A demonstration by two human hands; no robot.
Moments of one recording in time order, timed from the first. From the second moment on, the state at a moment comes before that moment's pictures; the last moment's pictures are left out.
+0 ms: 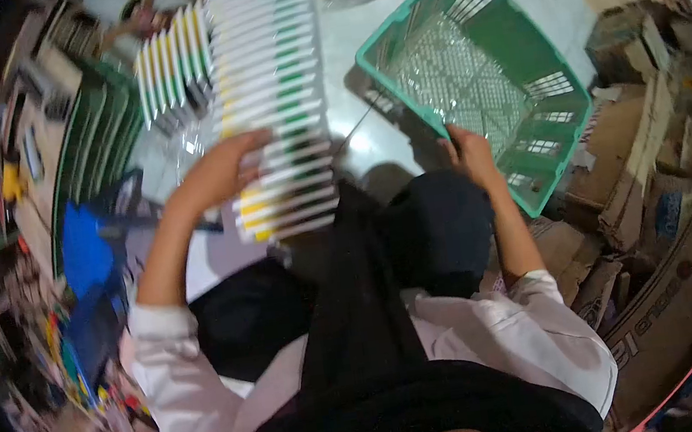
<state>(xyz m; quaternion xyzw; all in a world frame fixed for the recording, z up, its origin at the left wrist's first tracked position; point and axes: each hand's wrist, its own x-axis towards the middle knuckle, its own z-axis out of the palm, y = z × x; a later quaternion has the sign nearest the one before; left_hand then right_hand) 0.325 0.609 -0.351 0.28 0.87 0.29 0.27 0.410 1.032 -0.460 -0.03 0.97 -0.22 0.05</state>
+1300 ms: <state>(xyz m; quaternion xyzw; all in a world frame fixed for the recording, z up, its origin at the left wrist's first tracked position) 0.402 0.569 -0.432 0.23 0.86 0.23 0.38 0.464 0.794 -0.468 -0.49 0.87 -0.06 0.05</state>
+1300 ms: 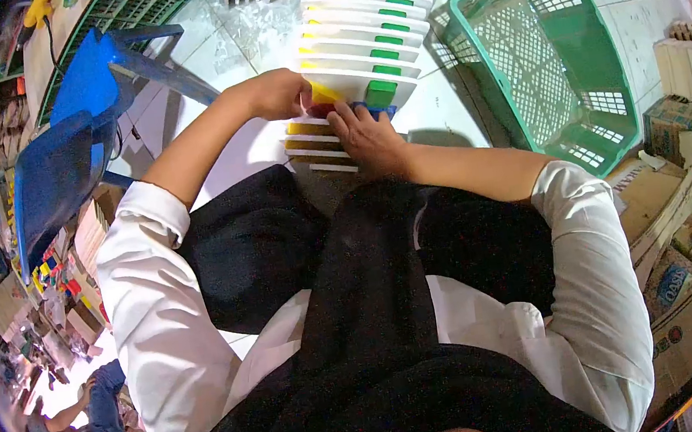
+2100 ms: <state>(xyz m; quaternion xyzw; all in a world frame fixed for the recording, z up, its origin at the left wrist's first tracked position) 0.441 0.563 -0.451 0.25 0.82 0.35 0.38 0.481 0.808 -0.473 -0.63 0.77 -0.02 0.04</state>
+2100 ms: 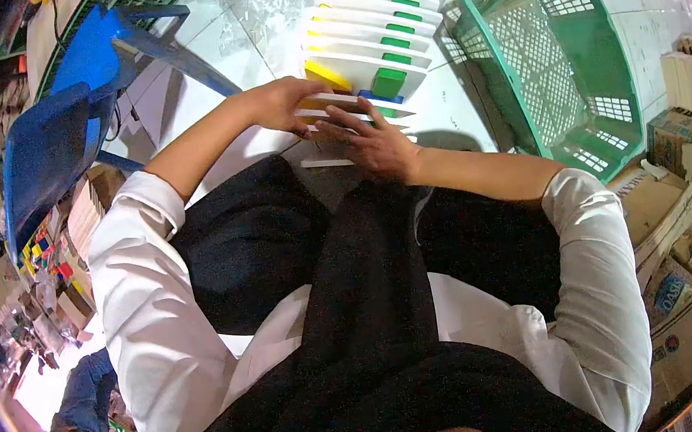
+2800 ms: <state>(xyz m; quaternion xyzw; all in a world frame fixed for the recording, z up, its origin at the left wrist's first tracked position) 0.489 0.600 -0.430 0.29 0.92 -0.06 0.25 0.463 0.809 -0.453 -0.47 0.87 0.01 0.13</state>
